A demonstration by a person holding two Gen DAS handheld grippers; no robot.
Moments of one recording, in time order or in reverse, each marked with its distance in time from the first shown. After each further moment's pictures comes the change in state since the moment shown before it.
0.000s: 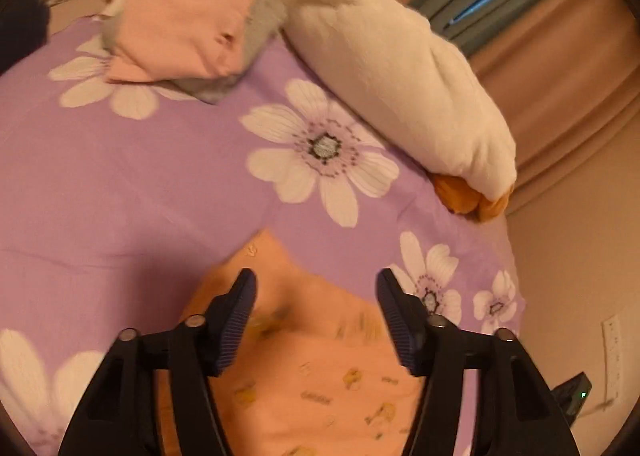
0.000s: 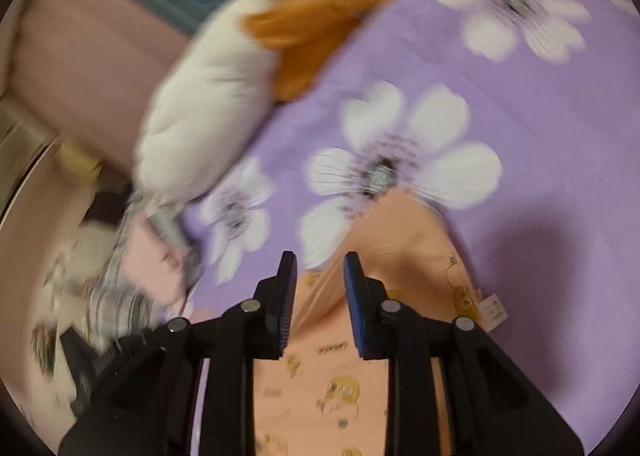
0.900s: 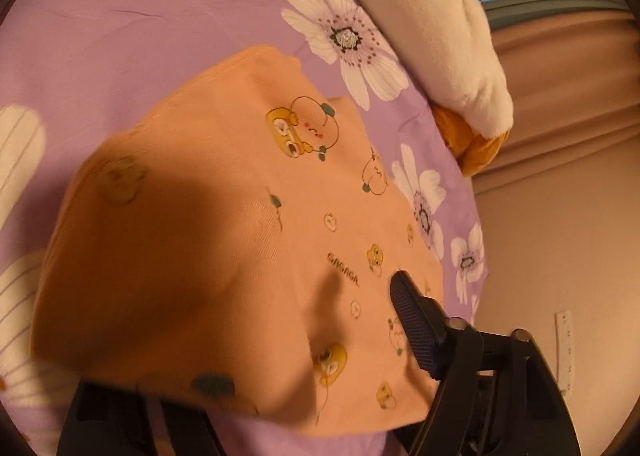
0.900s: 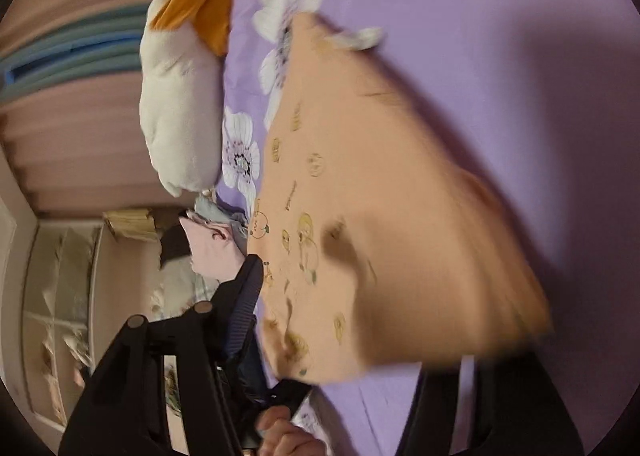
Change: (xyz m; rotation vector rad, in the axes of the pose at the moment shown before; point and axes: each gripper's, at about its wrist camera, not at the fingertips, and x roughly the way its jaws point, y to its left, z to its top) left arm 0.060 0.030 -0.103 -0.181 0.152 -0.216; right arm 0.024 -0.077 -0.124 0.563 0.173 0.276
